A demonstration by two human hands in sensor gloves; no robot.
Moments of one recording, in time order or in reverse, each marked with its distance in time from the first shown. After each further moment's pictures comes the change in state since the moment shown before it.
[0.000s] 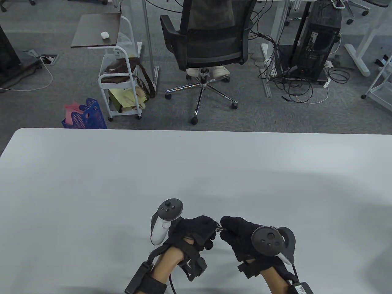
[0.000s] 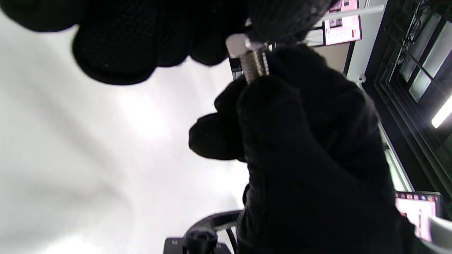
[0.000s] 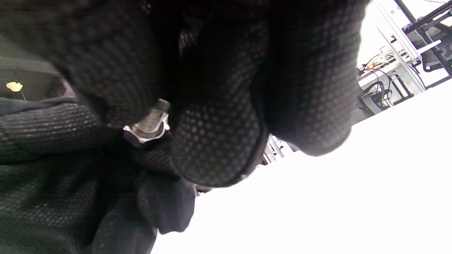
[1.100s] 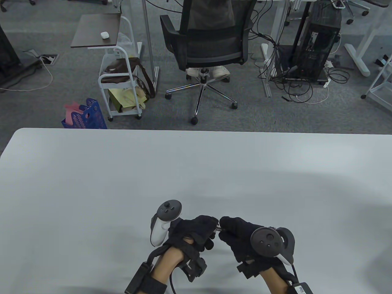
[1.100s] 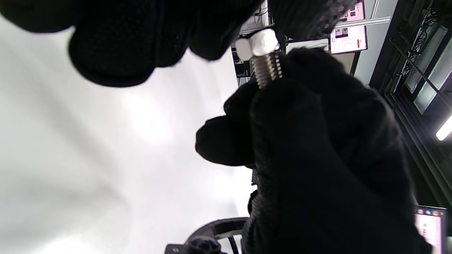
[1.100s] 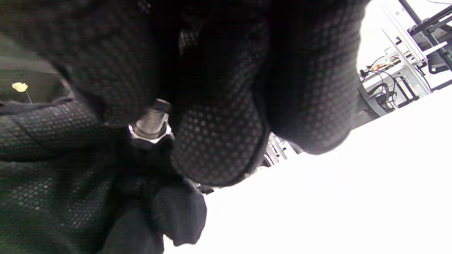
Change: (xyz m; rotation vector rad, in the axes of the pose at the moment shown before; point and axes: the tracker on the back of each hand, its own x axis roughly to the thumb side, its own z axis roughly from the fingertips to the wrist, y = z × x) left_hand -0.007 0.002 0.001 0.051 0.027 0.028; right_hand 0.004 0.000 0.000 -0.008 -0.017 0.009
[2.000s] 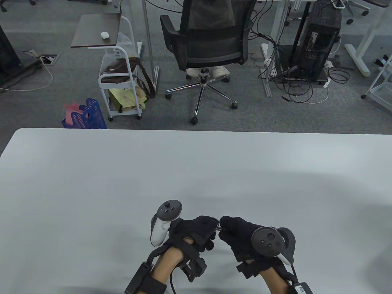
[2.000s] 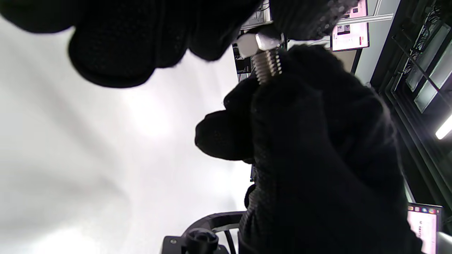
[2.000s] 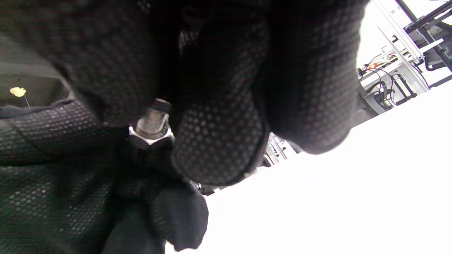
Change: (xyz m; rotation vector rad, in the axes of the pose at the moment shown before) left_hand 0.000 -0.002 0.000 -0.029 0.001 0.019; right_hand 0.000 -0.001 0.000 -0.002 0.006 -0.007
